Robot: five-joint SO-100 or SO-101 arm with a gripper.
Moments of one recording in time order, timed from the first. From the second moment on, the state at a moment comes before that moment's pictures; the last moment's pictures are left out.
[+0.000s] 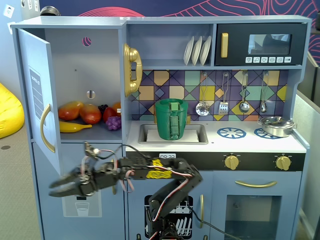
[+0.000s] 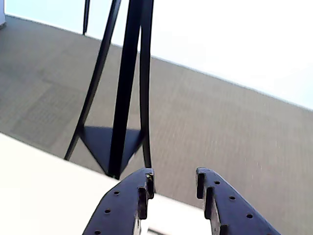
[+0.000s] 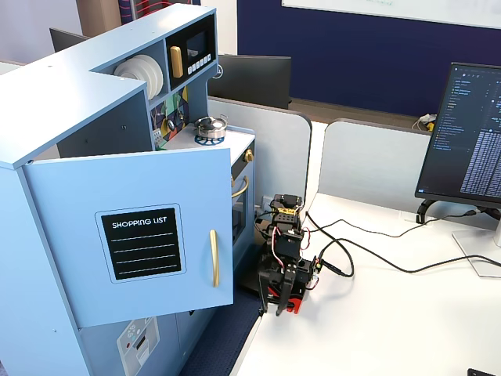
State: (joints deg) arm -104.1 135.8 128.1 12.3 -107.9
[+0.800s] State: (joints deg) arm -90.7 105.1 97.3 9.1 -114.5
